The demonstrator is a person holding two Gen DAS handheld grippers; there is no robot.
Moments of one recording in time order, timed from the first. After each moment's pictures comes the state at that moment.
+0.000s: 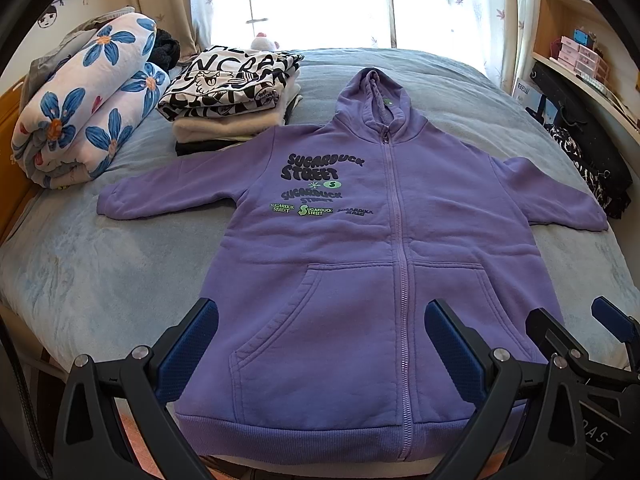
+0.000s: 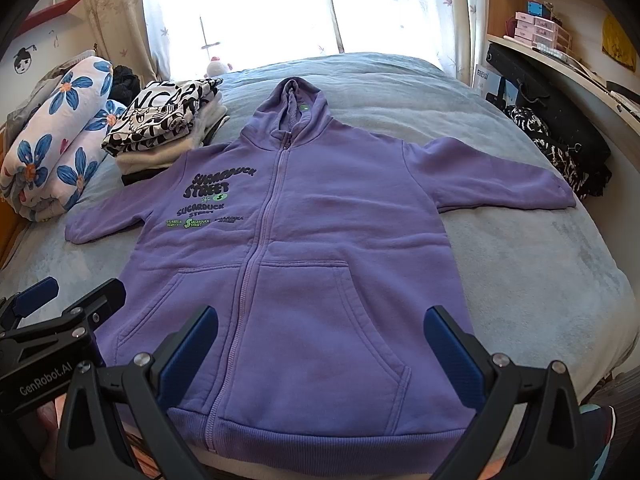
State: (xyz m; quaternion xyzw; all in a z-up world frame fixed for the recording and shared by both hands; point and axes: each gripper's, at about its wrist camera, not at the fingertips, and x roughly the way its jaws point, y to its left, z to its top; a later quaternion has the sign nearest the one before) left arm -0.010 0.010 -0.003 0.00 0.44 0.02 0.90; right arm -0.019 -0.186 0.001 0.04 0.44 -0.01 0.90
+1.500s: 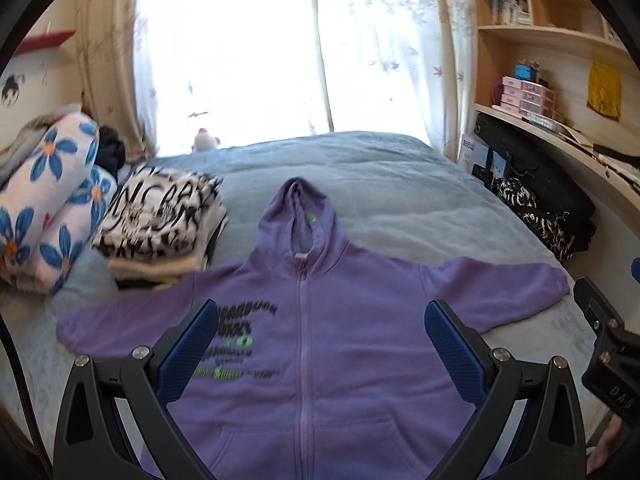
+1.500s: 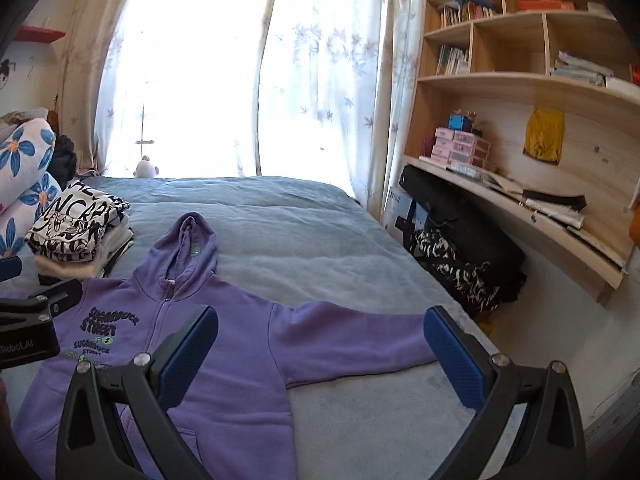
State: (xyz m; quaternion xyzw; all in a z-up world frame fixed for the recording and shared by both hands) left arm 0.103 -0.120 0.102 0.04 0.31 -0.07 0.95; right arm 0.038 -0.314 0.113 -0.04 0.25 -0.14 0.96
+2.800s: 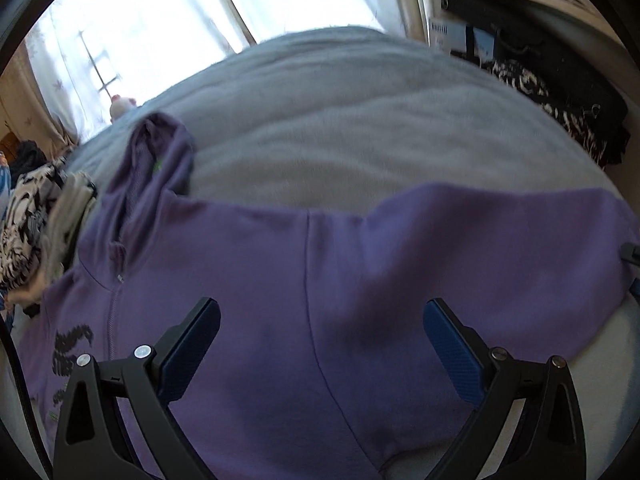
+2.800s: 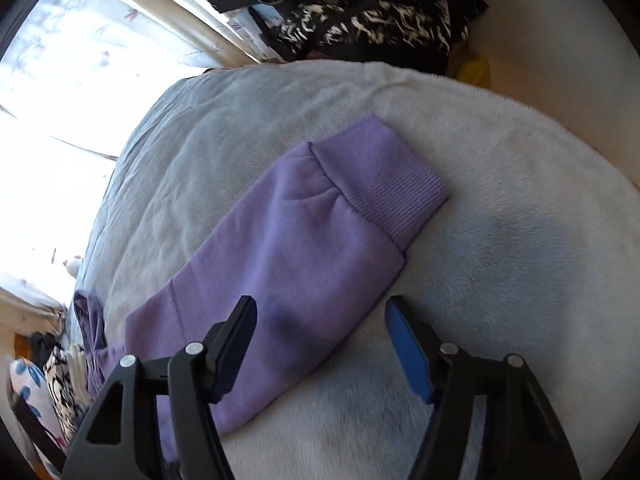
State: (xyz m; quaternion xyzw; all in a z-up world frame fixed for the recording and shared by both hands) left arm 0.292 -0.378 -0.109 0.13 0.46 -0.10 0.87; right arm 0.160 -0.687 -0.132 0.40 0.42 -0.20 0.79
